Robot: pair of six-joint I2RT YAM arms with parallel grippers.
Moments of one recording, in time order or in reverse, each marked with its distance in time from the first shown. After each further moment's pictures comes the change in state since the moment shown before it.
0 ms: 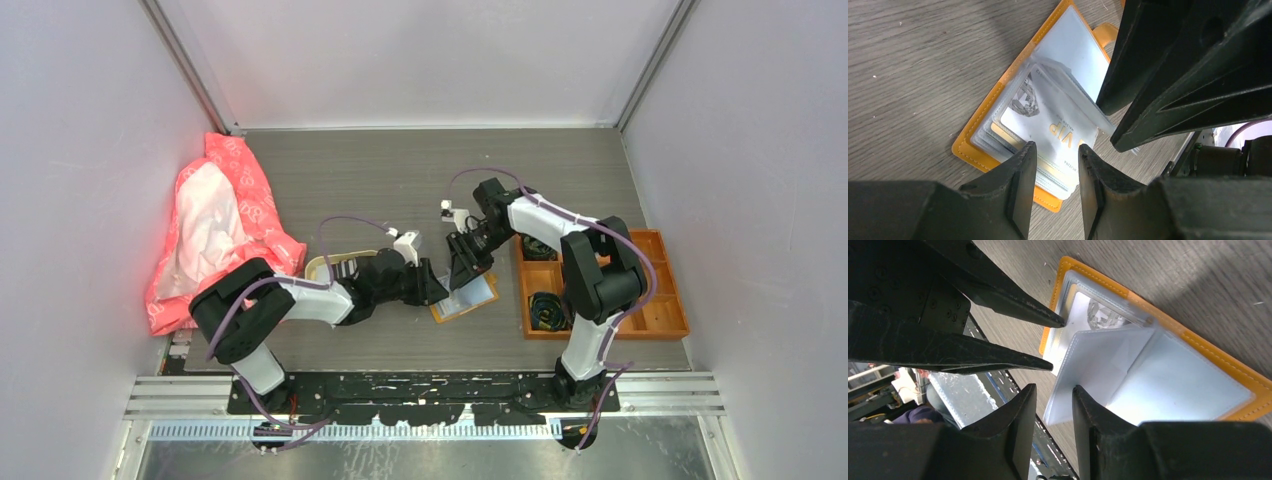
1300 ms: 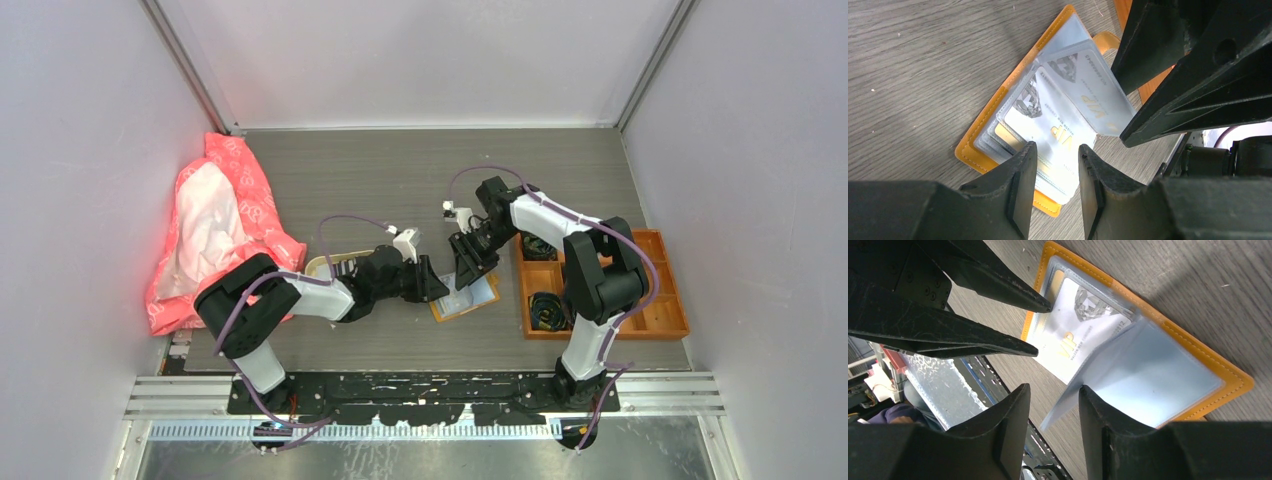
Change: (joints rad) left arm 0.036 0.038 0.003 0.058 0.064 -0.014; right arm -0.017 -0.002 0.016 -0.055 0.068 -0.077
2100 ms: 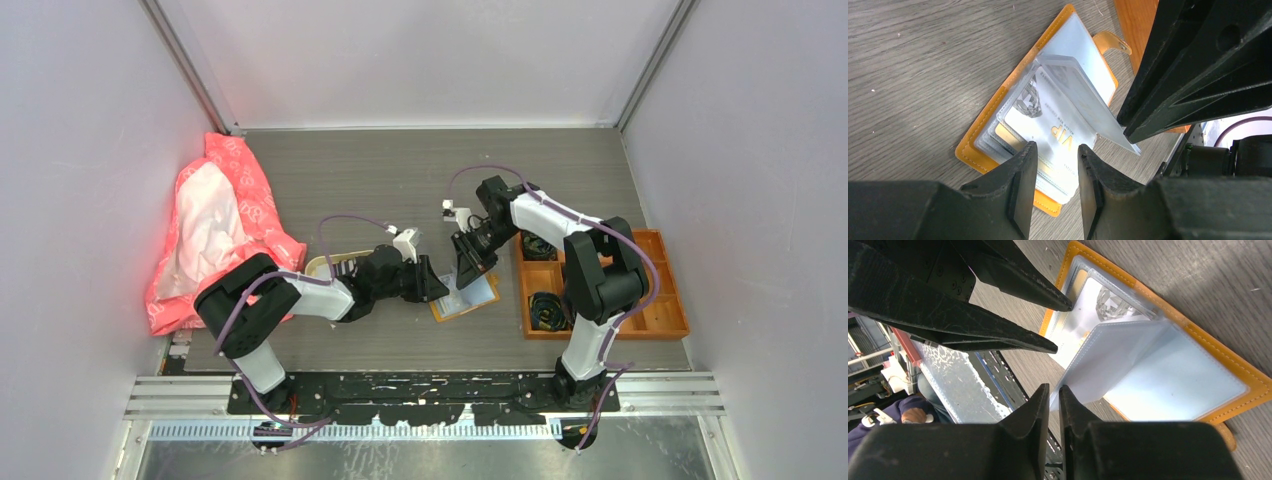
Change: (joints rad) left arm 0.001 0.000 0.000 0.000 0.007 0.002; right arm 0.000 0.000 0.012 -0.033 -0.064 -0.009
